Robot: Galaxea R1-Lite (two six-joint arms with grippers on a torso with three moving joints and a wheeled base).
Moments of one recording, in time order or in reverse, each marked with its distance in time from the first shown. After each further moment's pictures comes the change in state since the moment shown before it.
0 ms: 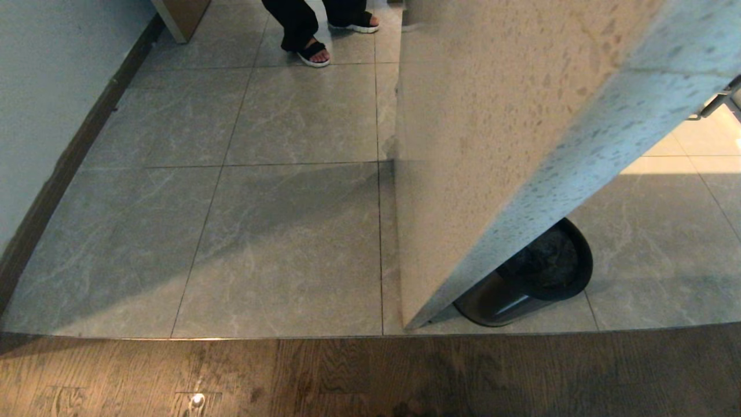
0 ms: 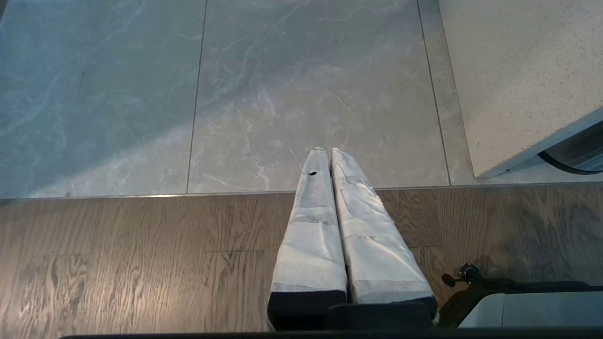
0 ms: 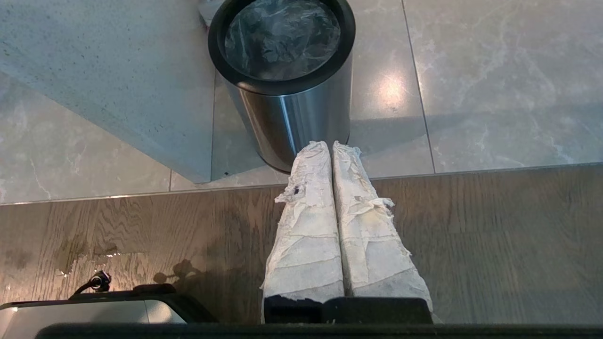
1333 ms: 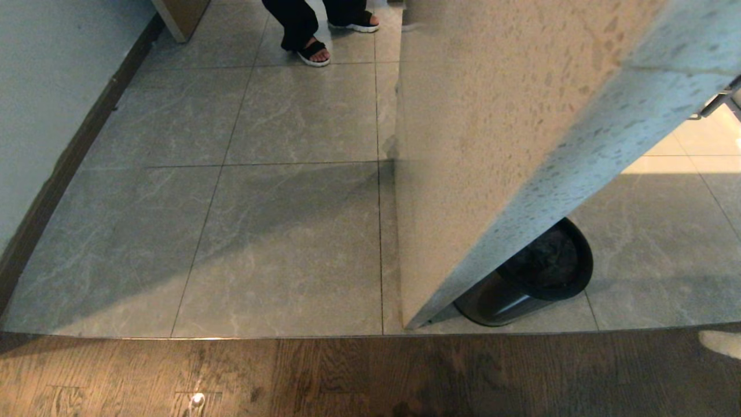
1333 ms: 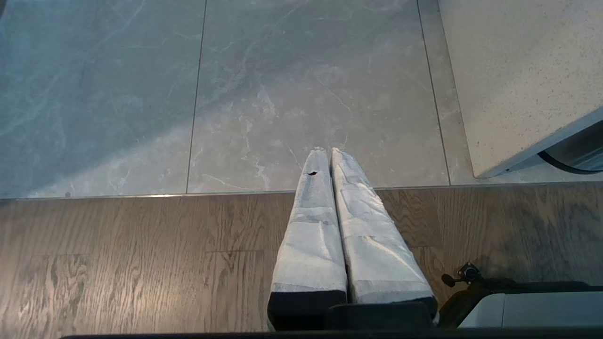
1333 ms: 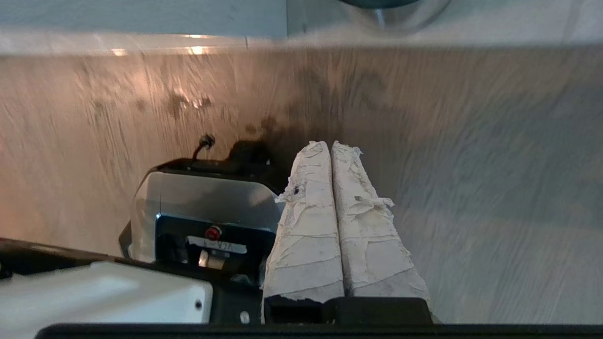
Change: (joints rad) left arm 0.000 0.000 0.000 -0.001 0.000 0.000; right arm 0.046 0.940 -0.737 0.438 0.243 0.069
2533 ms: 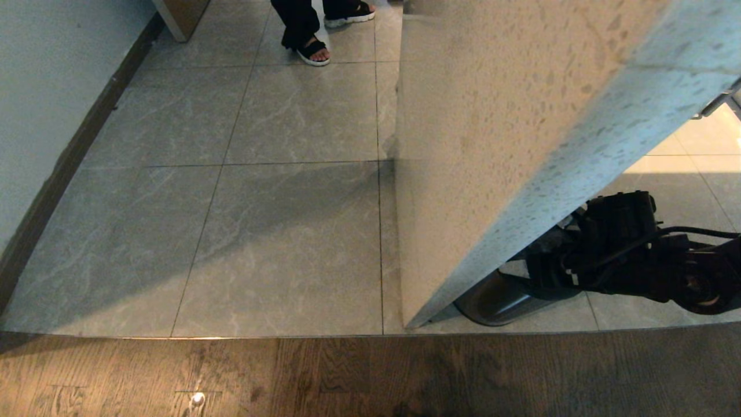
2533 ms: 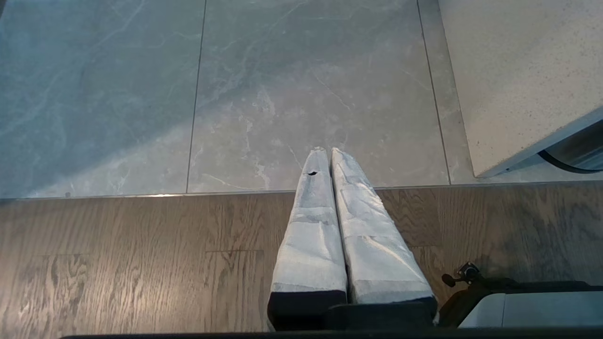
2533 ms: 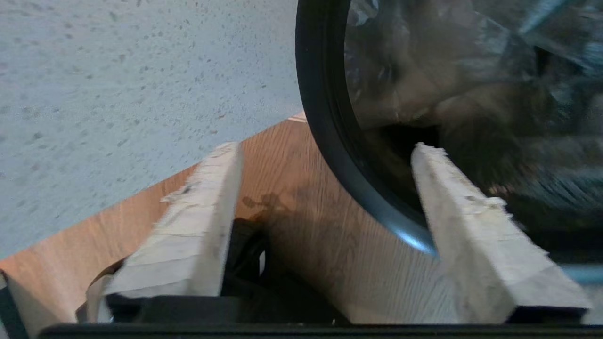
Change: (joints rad) left arm 0.000 0.000 0.000 0.000 0.000 0.000; right arm 0.122 0.907 -0.060 -0.855 0.026 -0.010
